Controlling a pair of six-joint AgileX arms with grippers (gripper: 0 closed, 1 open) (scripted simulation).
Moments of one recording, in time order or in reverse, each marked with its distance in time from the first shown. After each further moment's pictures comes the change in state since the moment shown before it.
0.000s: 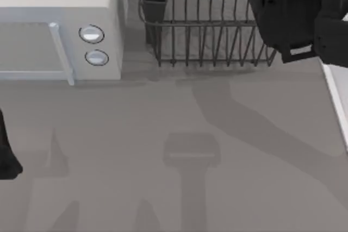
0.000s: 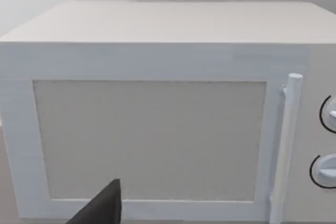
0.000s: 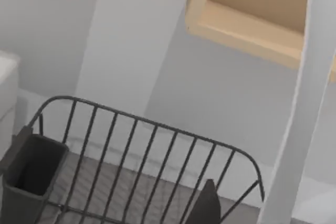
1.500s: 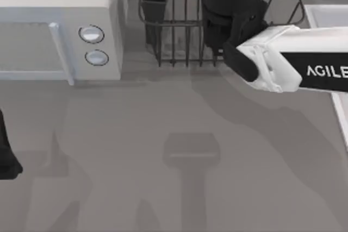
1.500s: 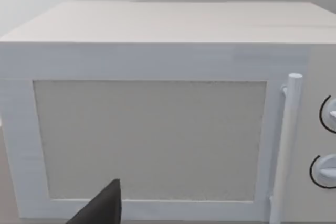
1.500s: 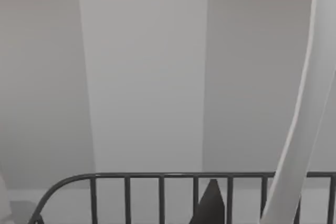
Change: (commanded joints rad) left arm 0.000 0.000 0.000 0.000 0.000 0.000; right arm -0.260 0.545 -0.080 0.921 -0.205 0.096
